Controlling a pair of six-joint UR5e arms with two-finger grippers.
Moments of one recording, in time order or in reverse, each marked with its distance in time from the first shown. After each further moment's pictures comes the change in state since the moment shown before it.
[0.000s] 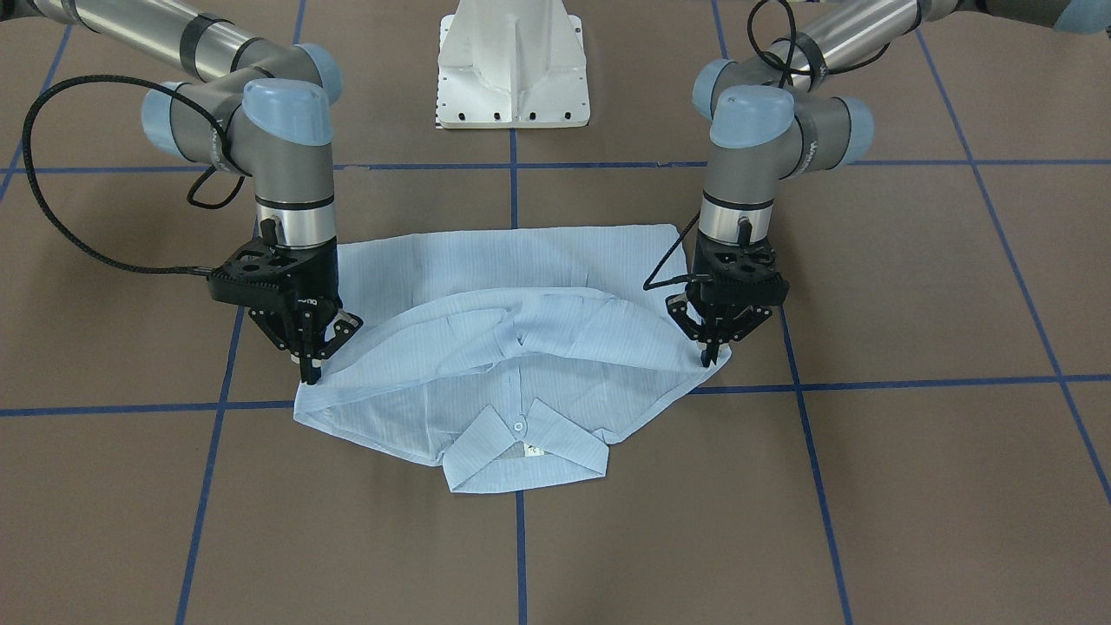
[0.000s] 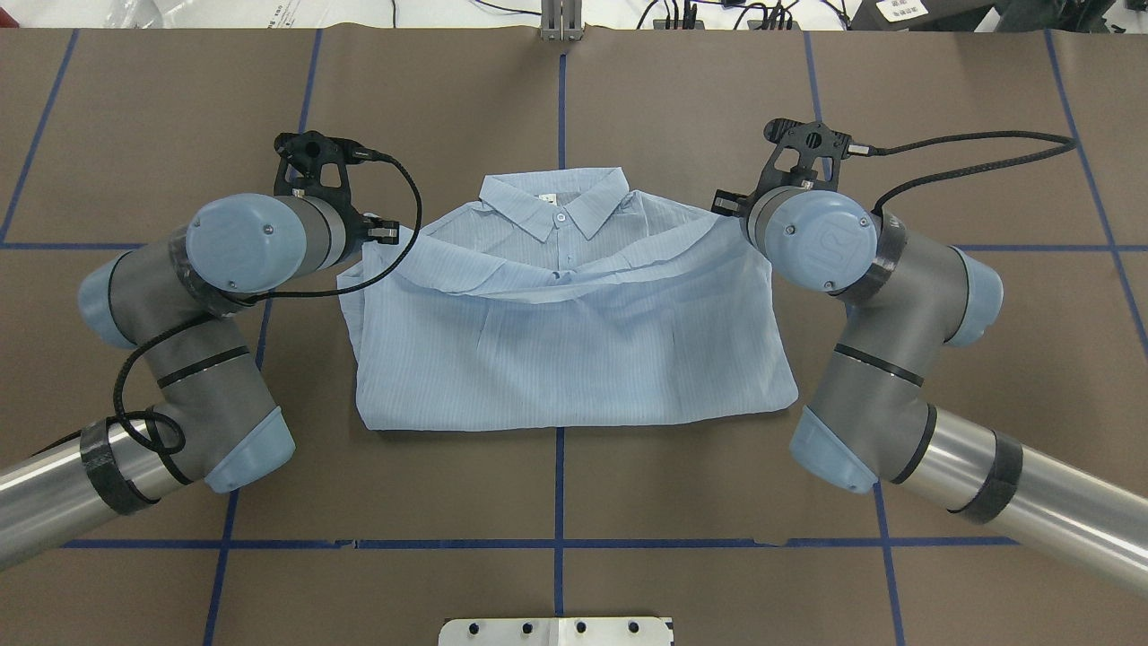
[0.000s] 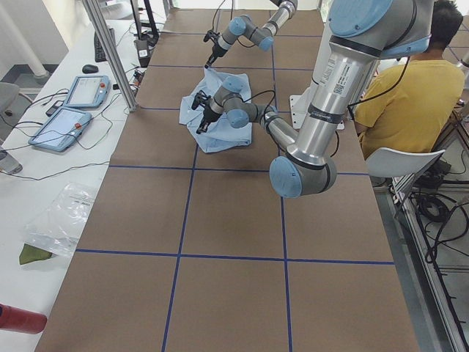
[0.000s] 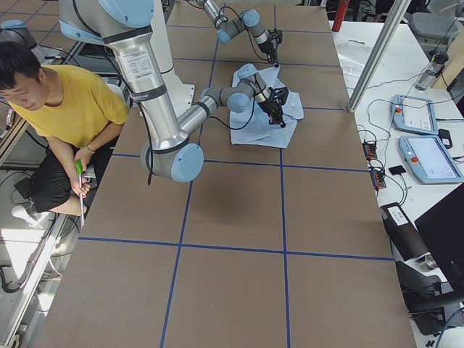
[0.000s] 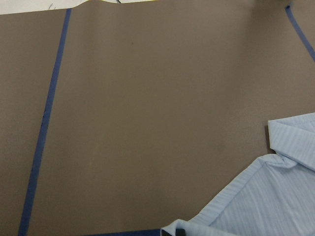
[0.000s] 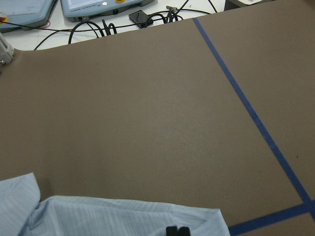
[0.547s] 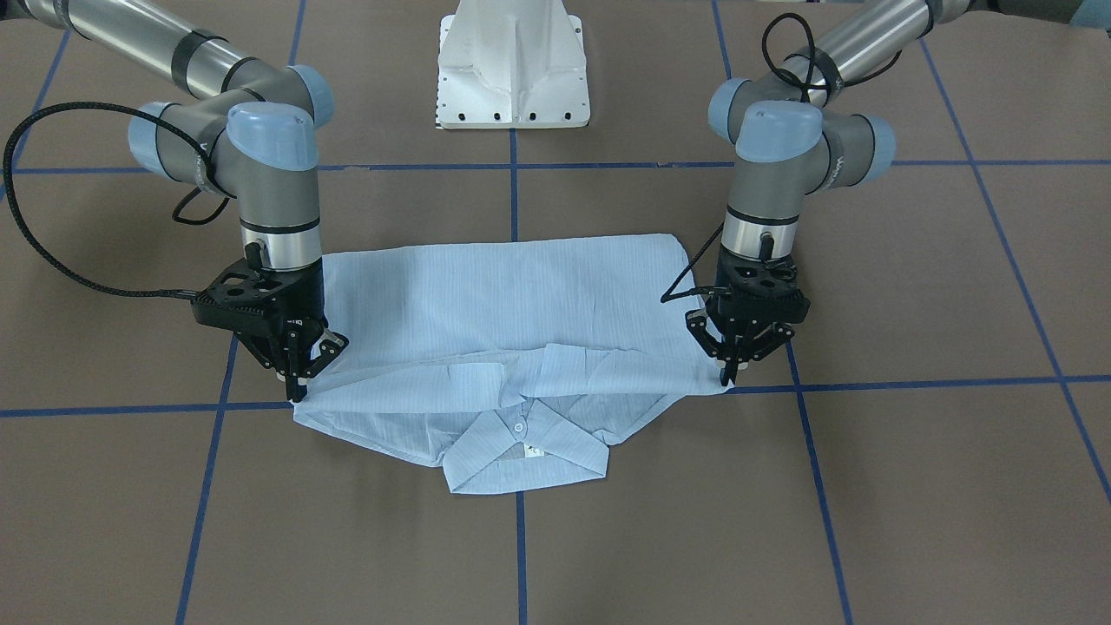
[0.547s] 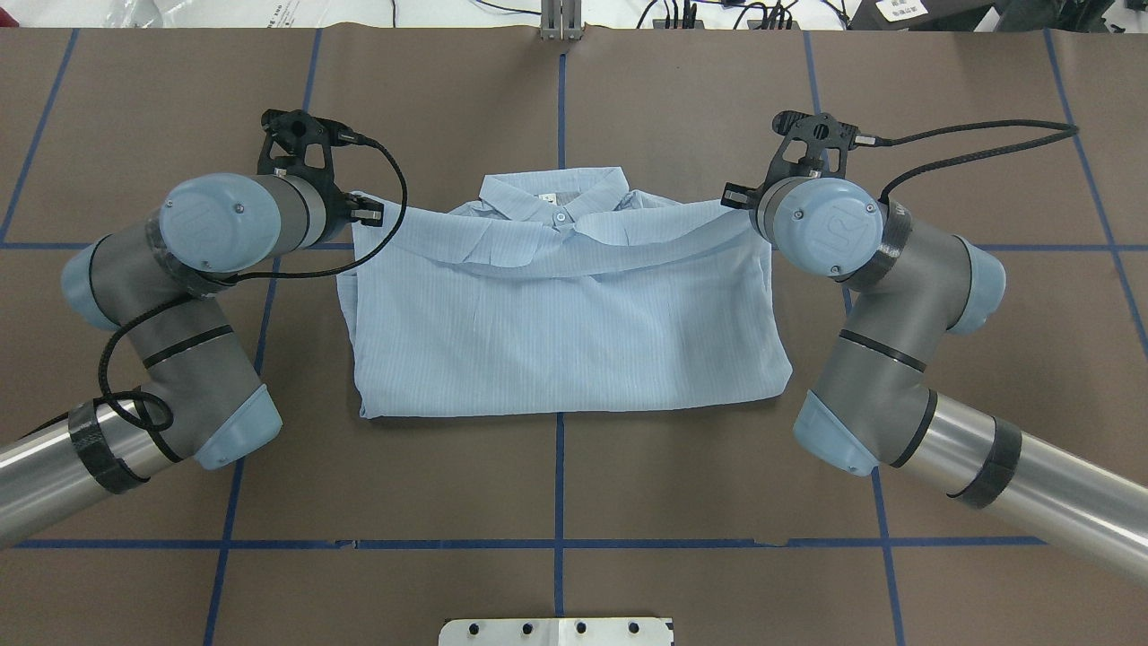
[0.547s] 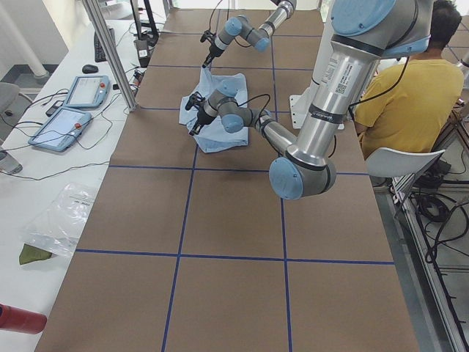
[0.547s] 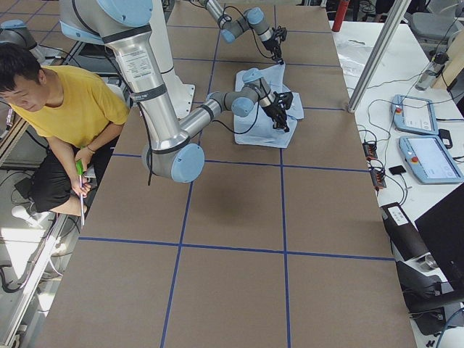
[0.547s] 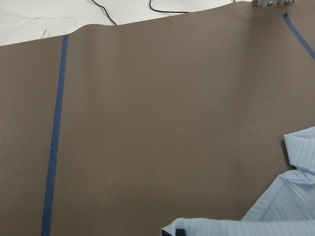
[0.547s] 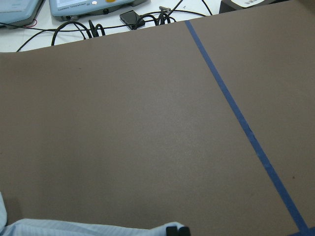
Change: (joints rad) left arm -0.039 0.008 0.021 -0.068 -0.010 0.096; right arm 0.017 0.003 -0.033 0.016 0.014 -0.016
